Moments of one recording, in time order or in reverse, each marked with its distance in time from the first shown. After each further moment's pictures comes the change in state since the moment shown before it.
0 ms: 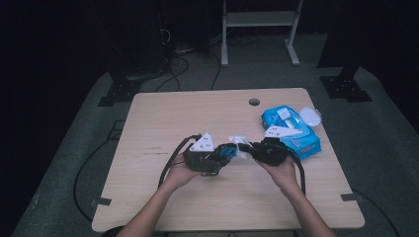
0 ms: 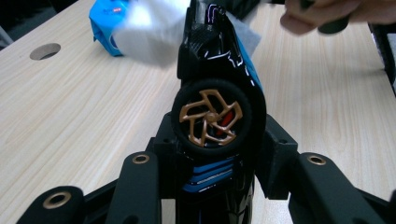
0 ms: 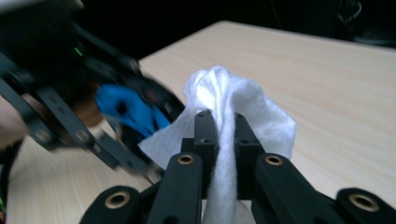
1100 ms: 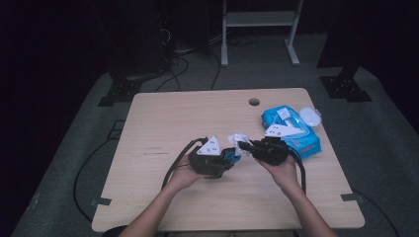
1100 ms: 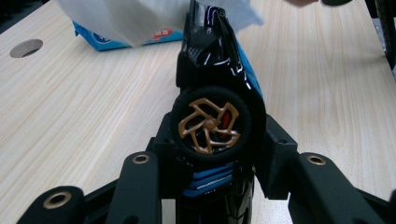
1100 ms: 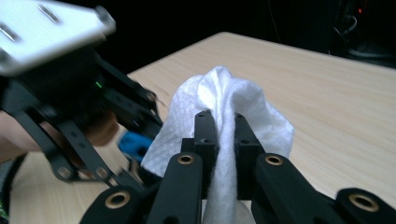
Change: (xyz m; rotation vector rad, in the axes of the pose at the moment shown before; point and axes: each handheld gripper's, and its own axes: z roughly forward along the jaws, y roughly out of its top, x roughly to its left) left arm -0.009 0.002 0.015 0.048 -0.017 0.029; right arm 0.008 0.010 -0.009 -0.038 -0.013 -0.036
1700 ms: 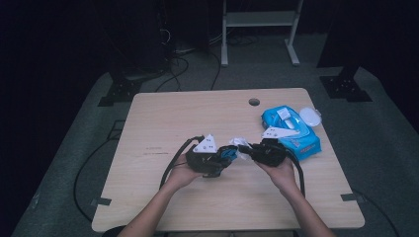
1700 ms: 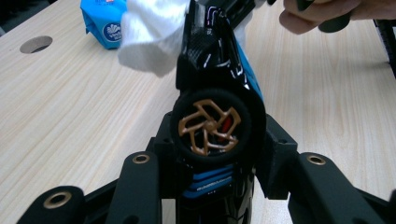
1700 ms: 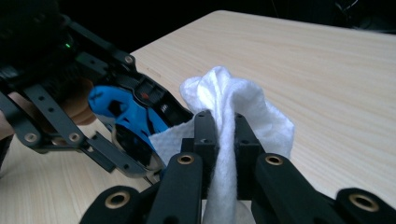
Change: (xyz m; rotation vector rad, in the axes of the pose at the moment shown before) left arm 0.007 -0.004 -0.005 -0.021 0.009 -0.027; right arm -0.006 -0.011 0.011 0.048 -0.005 0.028
